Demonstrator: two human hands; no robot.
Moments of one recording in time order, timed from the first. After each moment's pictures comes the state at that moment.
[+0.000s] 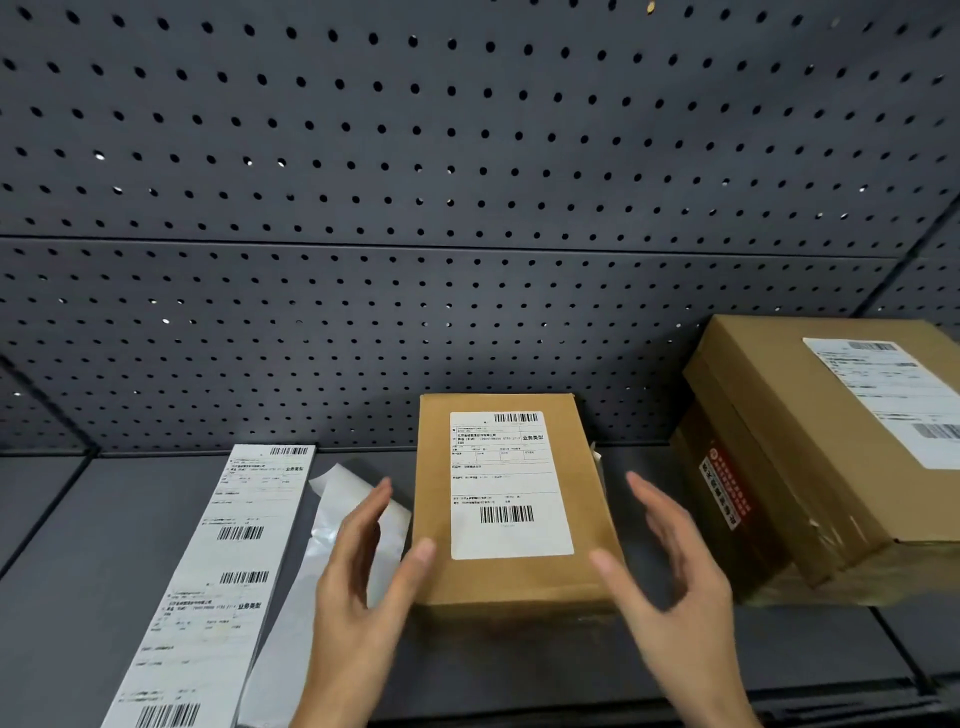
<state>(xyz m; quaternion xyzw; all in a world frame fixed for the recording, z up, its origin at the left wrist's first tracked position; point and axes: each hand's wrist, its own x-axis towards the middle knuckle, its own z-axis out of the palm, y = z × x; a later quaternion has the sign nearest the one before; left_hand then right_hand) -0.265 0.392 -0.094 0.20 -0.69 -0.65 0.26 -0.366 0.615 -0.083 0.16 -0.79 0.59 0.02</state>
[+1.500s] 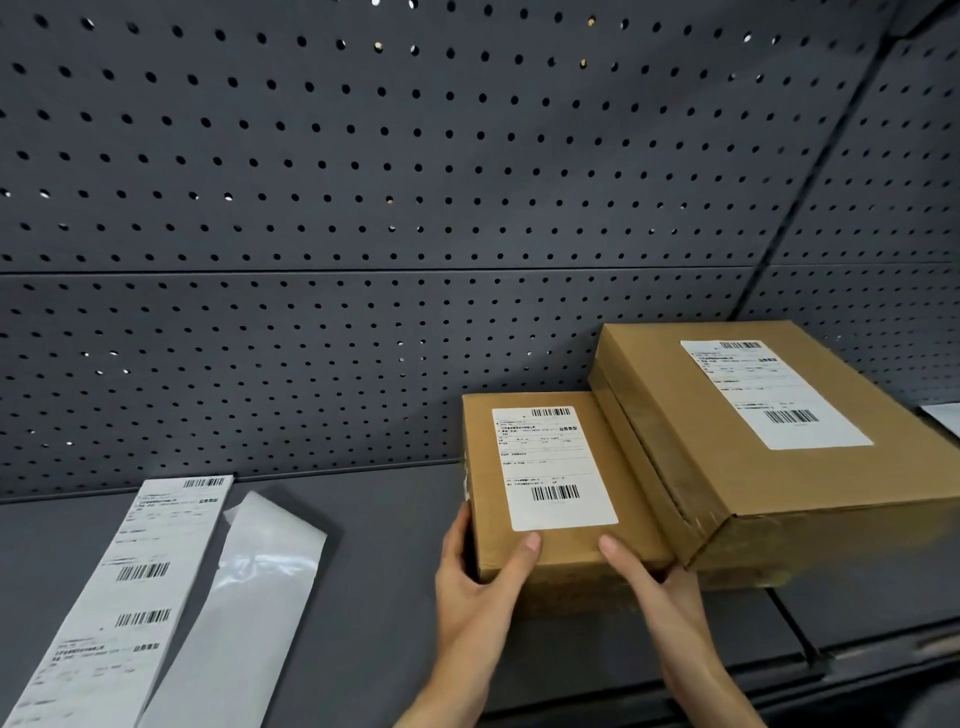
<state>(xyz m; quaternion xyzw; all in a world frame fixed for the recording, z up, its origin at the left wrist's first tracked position) -0.352 0.534 -0.114 0.23 -0.57 -0.78 0.15 -0.400 0.688 -0.095 -0.05 -0.65 0.76 -0.06</state>
